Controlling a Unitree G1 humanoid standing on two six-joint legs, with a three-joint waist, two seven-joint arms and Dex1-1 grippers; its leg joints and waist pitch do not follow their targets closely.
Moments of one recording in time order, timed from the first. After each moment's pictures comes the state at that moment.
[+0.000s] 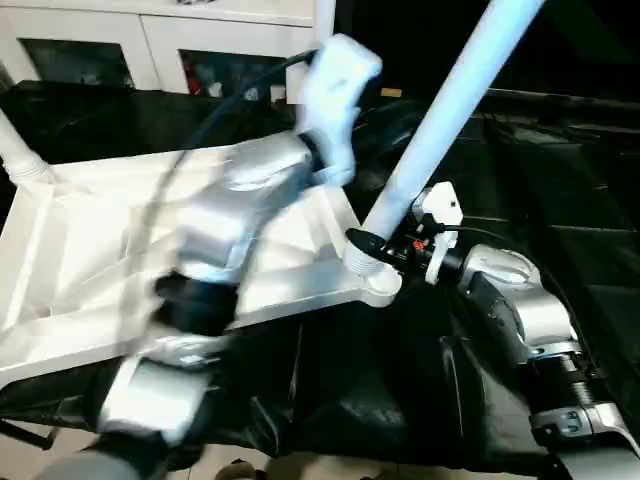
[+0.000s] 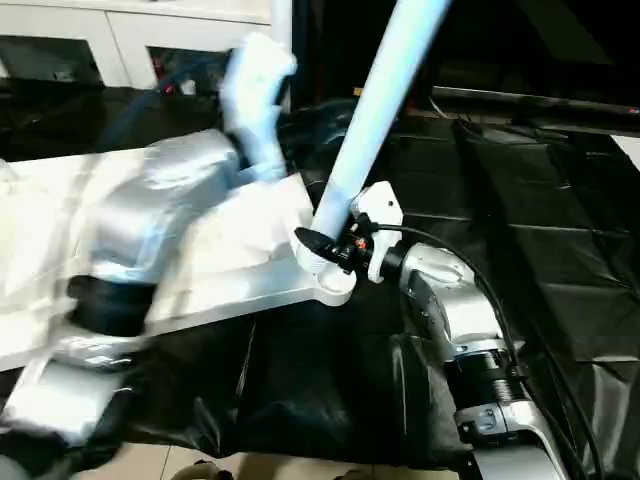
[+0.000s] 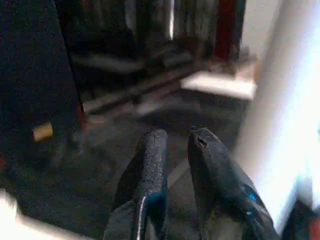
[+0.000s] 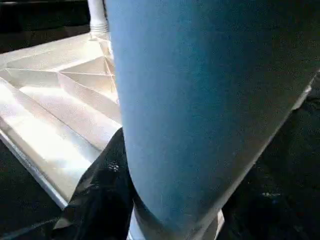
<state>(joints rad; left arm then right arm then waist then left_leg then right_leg) -0.73 0.23 -0.10 0.08 -0.21 0.52 -0.74 -0.50 -0.29 0.07 0.28 0.24 0.24 0.84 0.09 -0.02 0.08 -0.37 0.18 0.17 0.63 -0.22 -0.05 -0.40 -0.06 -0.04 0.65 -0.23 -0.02</state>
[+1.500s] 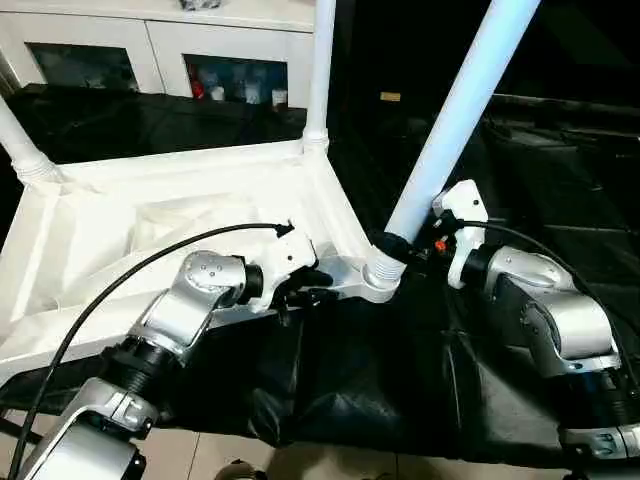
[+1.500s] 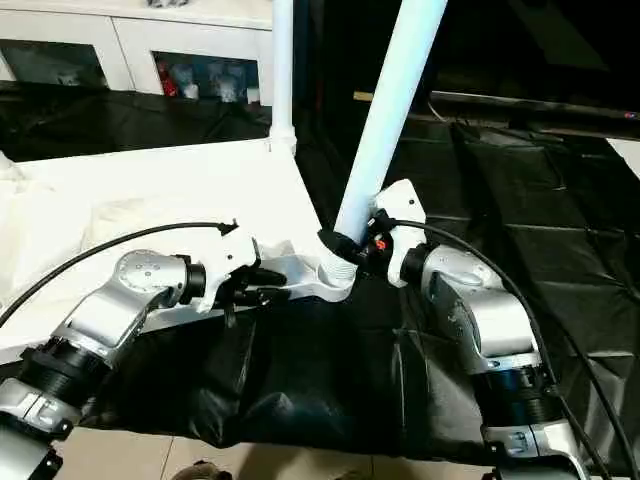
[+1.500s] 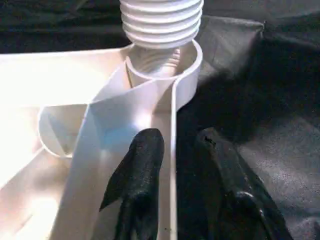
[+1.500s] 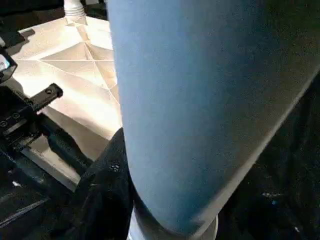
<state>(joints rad) -0.59 0.38 -0.36 0.40 -0.05 0.19 -0.99 -0.44 -0.35 0.05 0.09 0.26 0.47 0.74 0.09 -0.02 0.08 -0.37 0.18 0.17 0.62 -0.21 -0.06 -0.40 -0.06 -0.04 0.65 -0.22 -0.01</state>
